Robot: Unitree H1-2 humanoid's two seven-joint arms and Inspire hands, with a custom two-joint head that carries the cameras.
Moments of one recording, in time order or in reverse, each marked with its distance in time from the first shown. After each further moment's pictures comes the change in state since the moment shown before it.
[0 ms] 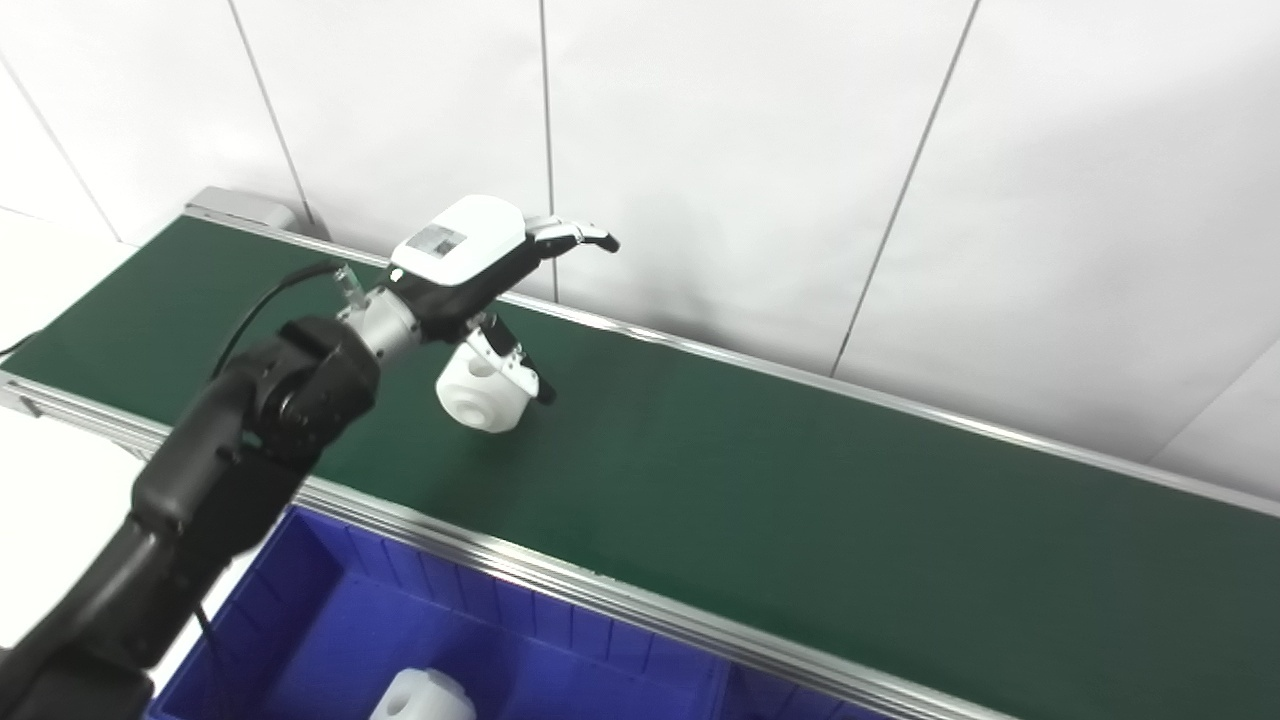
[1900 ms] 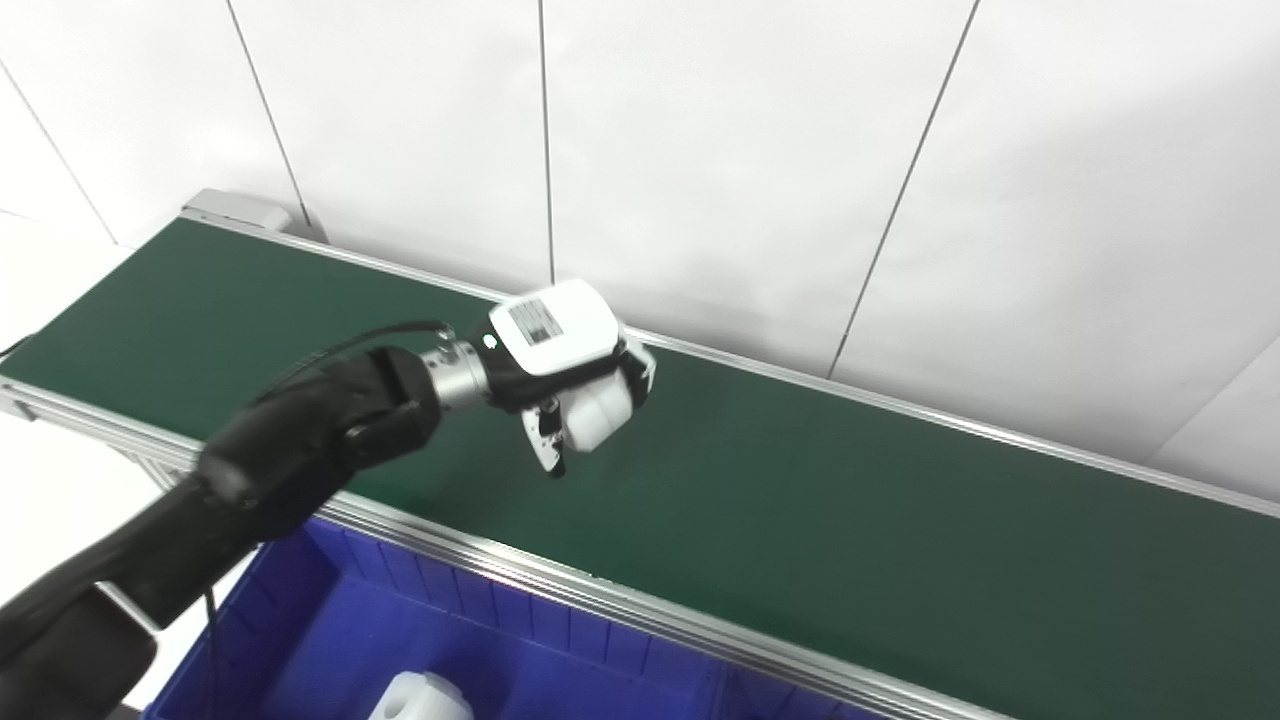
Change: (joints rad) left arm -0.022 0.042 -0.229 -0.050 0.053 -0.245 0.155; right arm 0.061 0.018 0.035 -0.133 -0.011 0.095 -0.006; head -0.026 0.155
